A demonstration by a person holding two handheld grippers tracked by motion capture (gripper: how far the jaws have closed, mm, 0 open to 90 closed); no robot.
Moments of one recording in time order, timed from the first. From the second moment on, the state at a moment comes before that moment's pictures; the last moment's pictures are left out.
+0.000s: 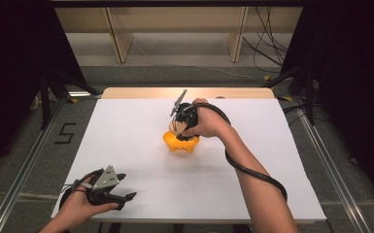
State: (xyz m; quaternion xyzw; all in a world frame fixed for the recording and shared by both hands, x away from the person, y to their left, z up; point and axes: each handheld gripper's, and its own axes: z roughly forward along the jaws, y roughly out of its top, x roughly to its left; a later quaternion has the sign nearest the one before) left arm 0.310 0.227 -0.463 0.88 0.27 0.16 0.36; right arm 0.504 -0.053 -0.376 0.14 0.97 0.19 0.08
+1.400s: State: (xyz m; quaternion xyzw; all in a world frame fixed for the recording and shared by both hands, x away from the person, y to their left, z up) left arm 0.310 0.225 -0.463 0.88 0.26 0.16 0.37; right arm 0.516 -0.043 -0.392 0.16 0.97 0.19 0.07
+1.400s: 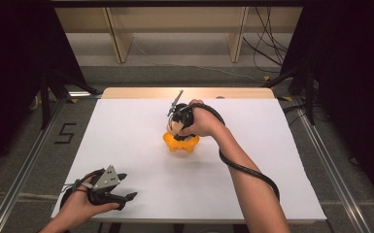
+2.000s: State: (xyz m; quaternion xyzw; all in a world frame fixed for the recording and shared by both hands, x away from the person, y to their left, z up) left arm 0.309 0.226 -0.463 0.88 0.26 0.16 0.37; right arm 0.520 -0.042 -0.402 0.16 0.97 0.19 0.07
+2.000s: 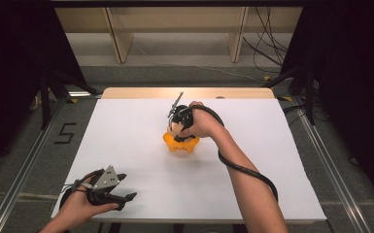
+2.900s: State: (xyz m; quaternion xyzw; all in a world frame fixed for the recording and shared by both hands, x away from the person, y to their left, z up) left arm 0.310 0.227 -0.462 0.88 0.26 0.16 0.36; right arm 0.520 -0.042 -0.414 0.17 0.97 0.19 0.05
